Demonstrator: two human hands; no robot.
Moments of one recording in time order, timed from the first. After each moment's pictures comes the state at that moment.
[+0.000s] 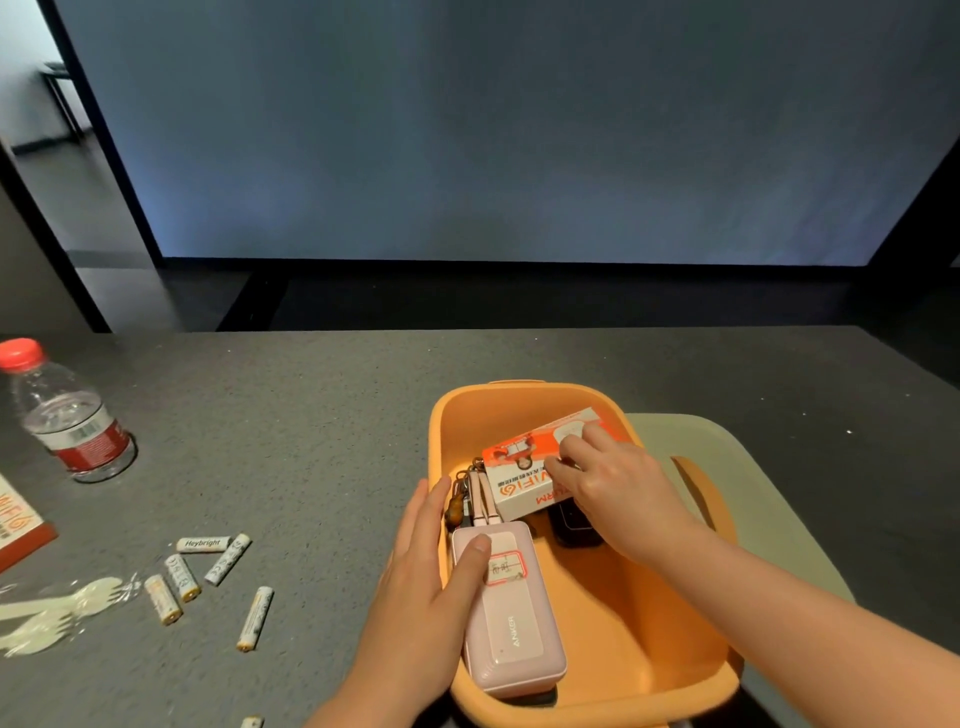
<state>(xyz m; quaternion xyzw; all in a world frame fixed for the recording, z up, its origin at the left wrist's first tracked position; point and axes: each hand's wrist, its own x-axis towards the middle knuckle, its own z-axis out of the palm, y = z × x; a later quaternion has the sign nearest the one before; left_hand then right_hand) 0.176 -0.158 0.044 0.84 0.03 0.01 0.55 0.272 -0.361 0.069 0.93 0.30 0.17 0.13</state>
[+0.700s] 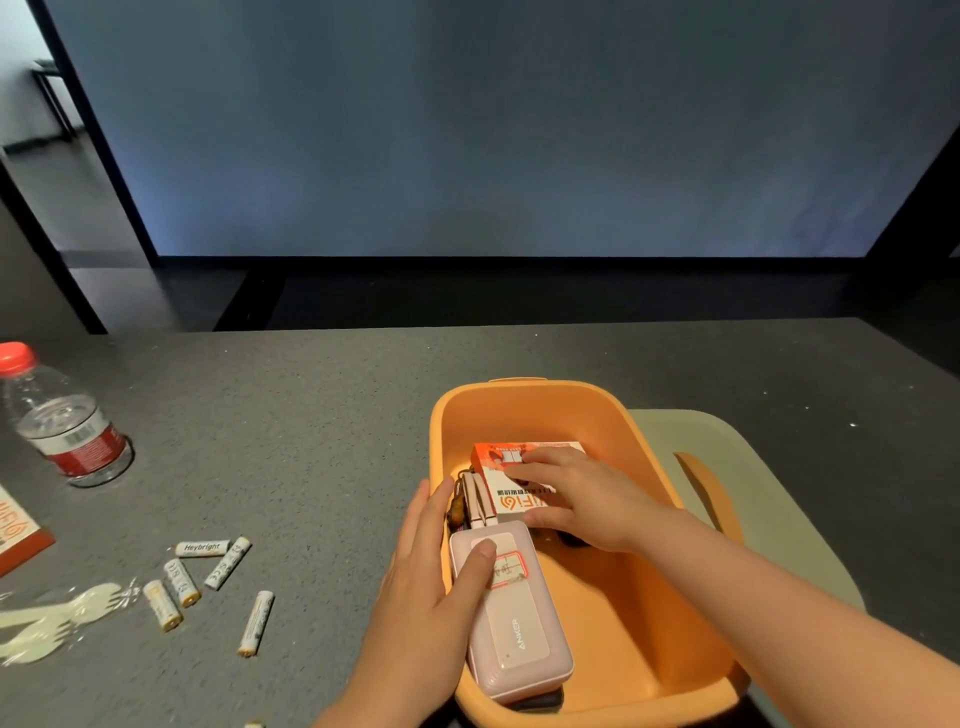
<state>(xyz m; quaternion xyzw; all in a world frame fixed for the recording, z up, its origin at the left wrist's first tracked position) 0.177 -0.156 0.041 0.84 0.02 0.01 0.54 0.295 -0.349 0.053 0.96 0.25 -0.10 -0.08</state>
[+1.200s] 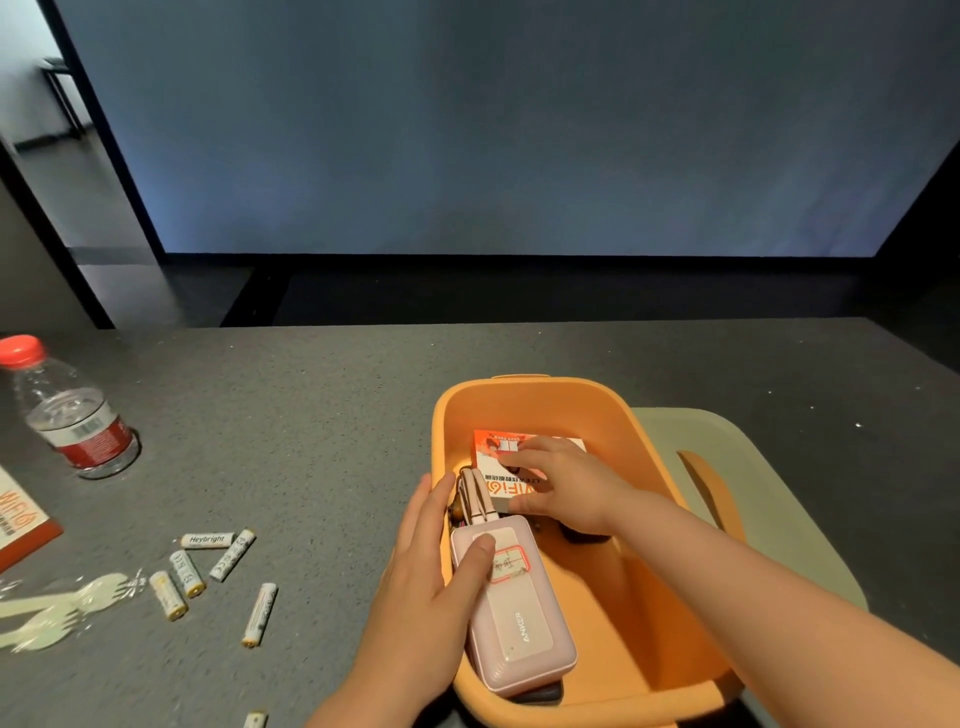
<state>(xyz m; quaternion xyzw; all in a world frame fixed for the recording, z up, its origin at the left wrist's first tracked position) 0.178 -0.155 0.038 0.83 0.01 0.02 0.56 0.309 -0.332 0.045 0.96 0.20 -0.13 -0.13</state>
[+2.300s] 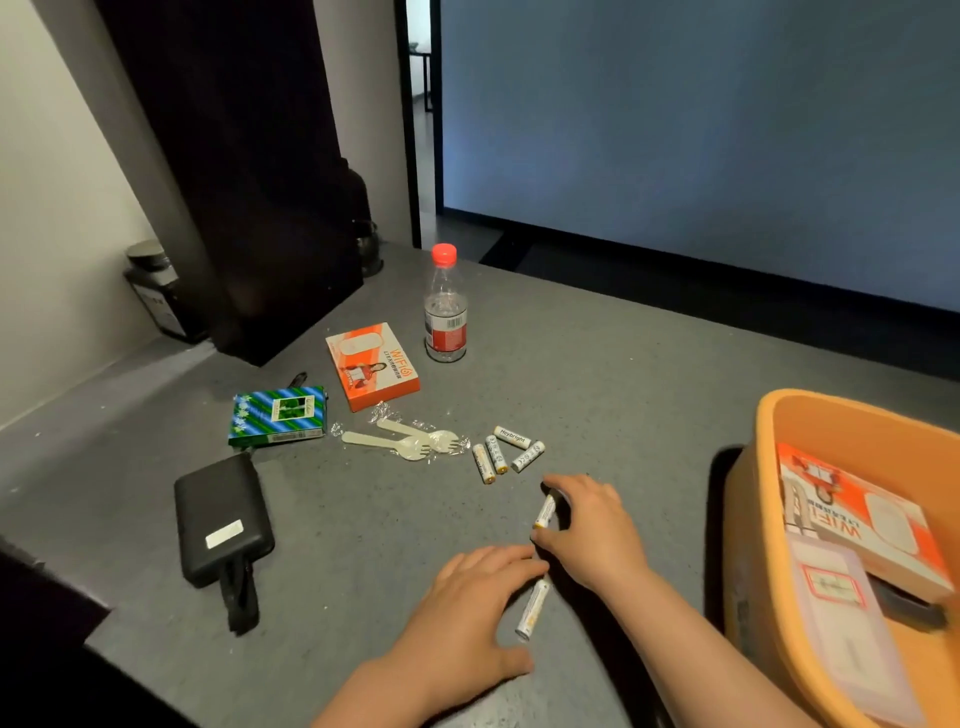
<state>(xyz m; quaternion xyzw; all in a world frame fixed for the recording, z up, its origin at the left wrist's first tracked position) 0.056 0.007 -0.013 0.95 0.04 -0.05 0.29 0.196 -0.100 -0.012 0.93 0.24 -0.12 -0.23</state>
